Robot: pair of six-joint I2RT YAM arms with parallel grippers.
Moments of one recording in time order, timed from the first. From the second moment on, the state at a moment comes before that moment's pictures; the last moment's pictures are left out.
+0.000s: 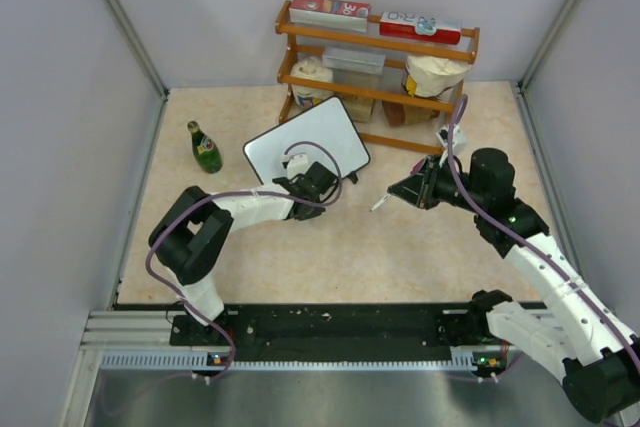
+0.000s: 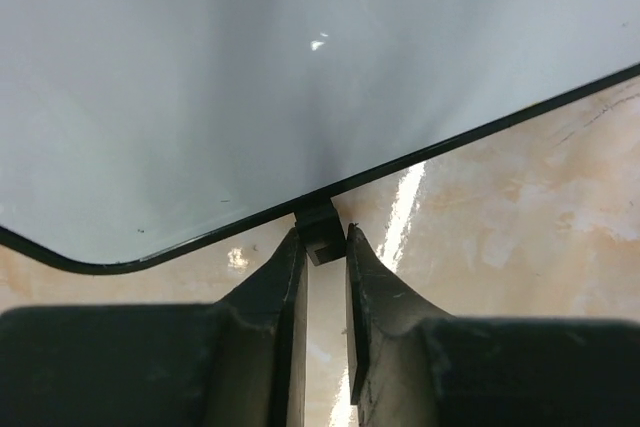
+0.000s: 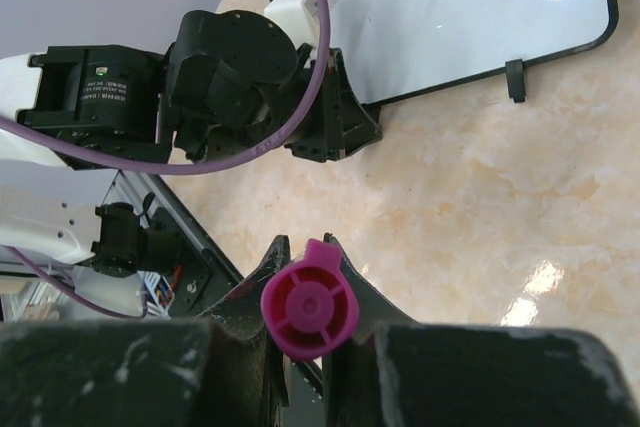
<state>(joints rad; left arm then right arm) -0.73 1.75 1.02 -0.37 -0.41 -0.92 0.38 0.86 0.80 -0.26 -0.51 0.50</state>
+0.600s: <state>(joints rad) -0.72 1.65 0.89 -0.31 -0.42 -0.89 0.38 0.87 0.80 -0.26 -0.51 0.50</state>
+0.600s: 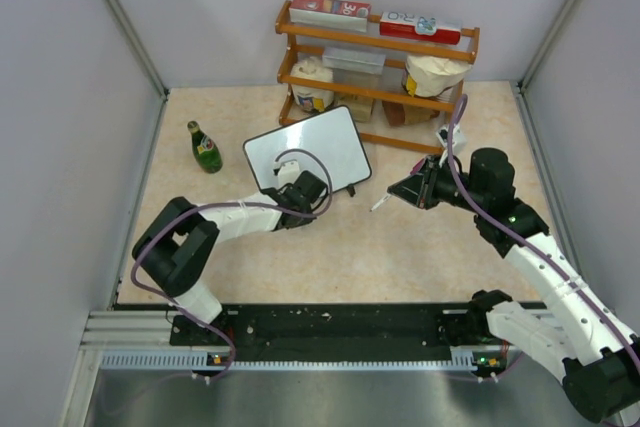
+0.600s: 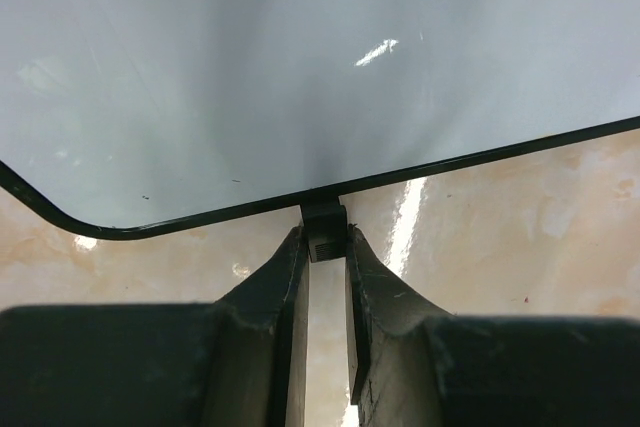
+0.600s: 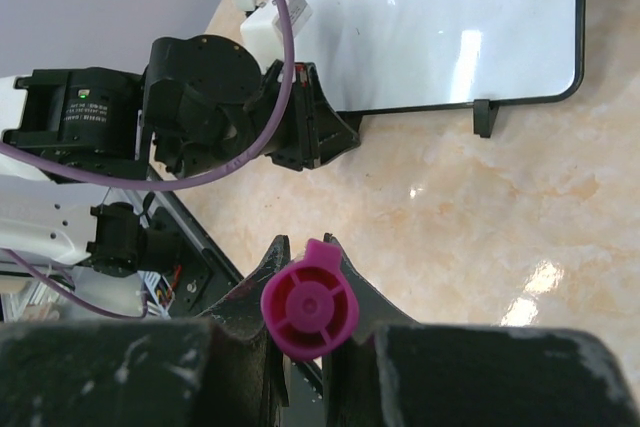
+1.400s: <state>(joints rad) -1.04 1.60 0.85 -0.43 -0.48 -1.01 0.38 0.83 0.77 -0.28 -0.48 0.50</state>
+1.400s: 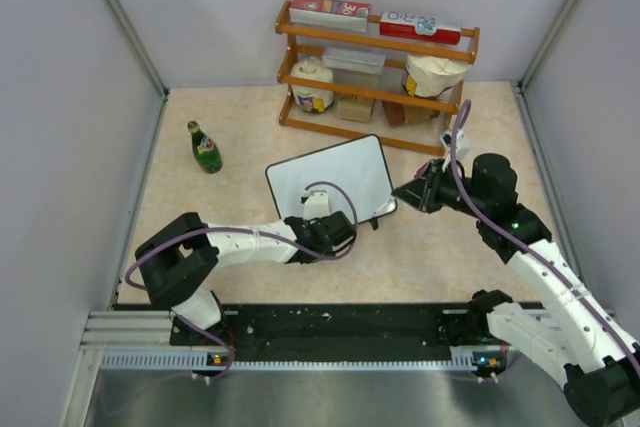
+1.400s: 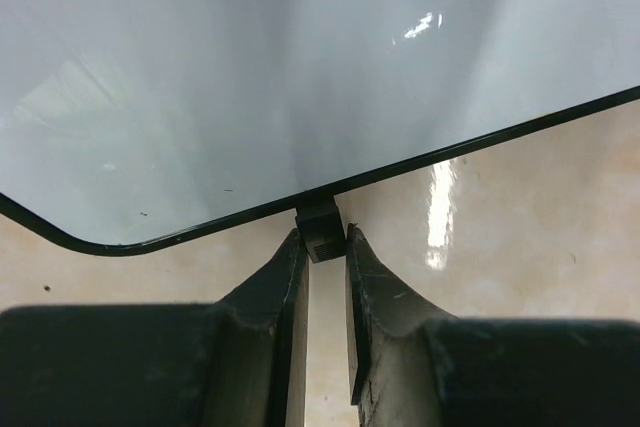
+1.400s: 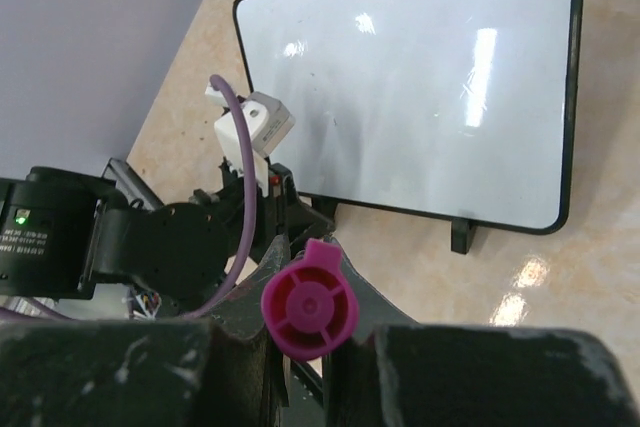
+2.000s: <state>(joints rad) -1.27 1.61 0.88 -0.55 -0.46 -1.17 0.38 0.58 0.73 -0.45 -0.36 0.46</state>
